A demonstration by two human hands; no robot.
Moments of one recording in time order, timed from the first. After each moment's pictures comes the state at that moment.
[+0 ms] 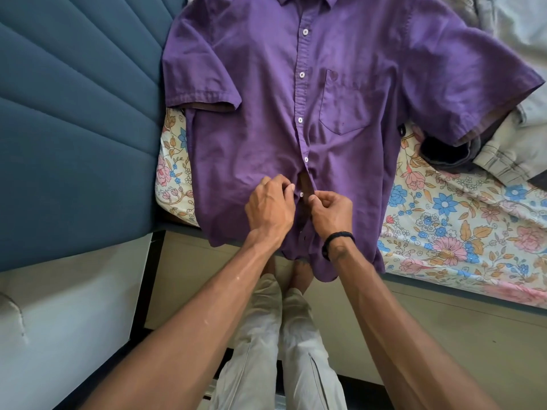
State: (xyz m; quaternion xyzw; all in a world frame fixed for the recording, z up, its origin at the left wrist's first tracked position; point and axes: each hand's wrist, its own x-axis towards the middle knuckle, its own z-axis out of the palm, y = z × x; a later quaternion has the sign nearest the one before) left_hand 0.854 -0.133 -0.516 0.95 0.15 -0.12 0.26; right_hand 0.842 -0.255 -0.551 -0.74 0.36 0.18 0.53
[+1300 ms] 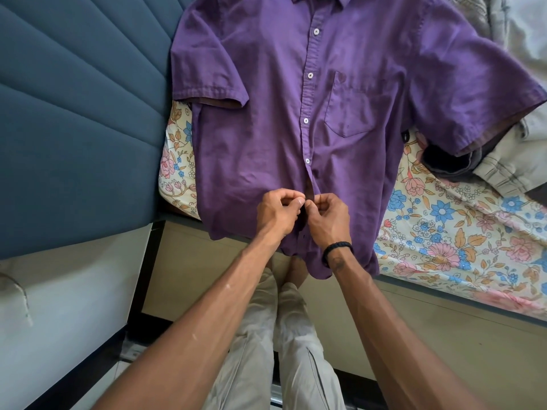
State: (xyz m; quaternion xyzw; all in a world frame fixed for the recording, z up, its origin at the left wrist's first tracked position) left_hand 0.844 -0.140 -0.516 0.76 0.33 -0.22 0.52; right_hand 0.834 -0.257 -0.526 -0.80 0.28 0.18 0.49
